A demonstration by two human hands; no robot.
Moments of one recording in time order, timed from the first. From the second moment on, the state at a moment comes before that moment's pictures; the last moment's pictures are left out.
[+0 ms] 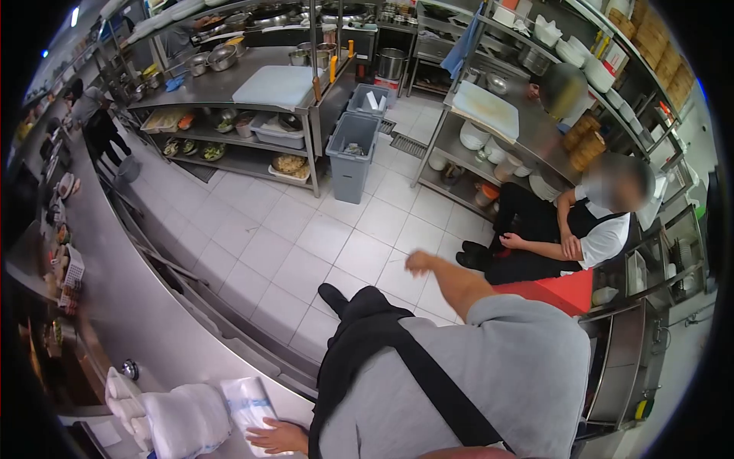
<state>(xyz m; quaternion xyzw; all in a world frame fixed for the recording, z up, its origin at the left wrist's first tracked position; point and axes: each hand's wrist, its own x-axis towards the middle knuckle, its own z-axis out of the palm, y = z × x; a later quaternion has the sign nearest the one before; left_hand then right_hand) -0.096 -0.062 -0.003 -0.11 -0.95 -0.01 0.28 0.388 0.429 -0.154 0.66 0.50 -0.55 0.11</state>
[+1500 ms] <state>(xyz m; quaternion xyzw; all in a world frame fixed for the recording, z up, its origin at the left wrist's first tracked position) -0.163 -0.050 -0.053 -0.36 -0.90 -0.10 0.21 0.418 0.231 -0.176 0.70 0.41 -0.58 0.05</state>
